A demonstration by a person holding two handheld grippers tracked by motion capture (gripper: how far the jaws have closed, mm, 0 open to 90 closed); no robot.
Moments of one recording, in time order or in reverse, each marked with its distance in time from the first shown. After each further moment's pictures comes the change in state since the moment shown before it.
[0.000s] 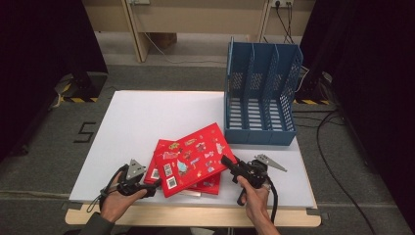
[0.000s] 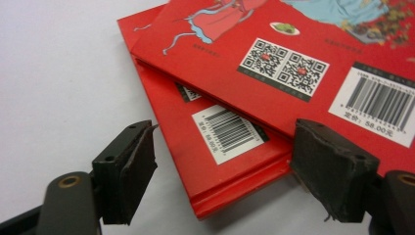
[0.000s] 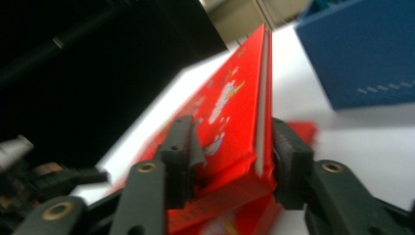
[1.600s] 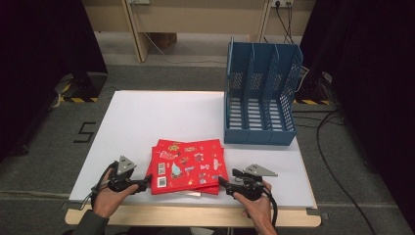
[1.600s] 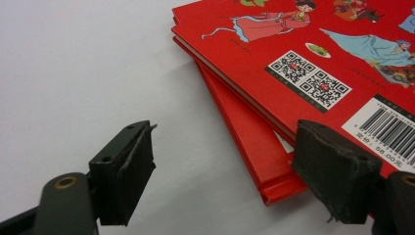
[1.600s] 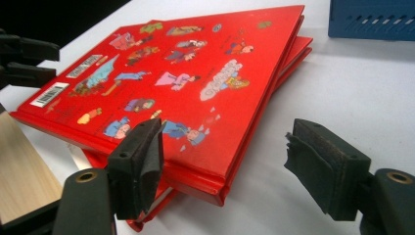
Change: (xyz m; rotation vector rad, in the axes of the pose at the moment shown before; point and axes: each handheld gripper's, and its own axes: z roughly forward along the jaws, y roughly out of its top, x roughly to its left) left arm 0.026 -0.005 -0.007 0.004 0.083 -0.054; right arm 0.003 -0.026 -0.013 0.295 -0.117 -0.290
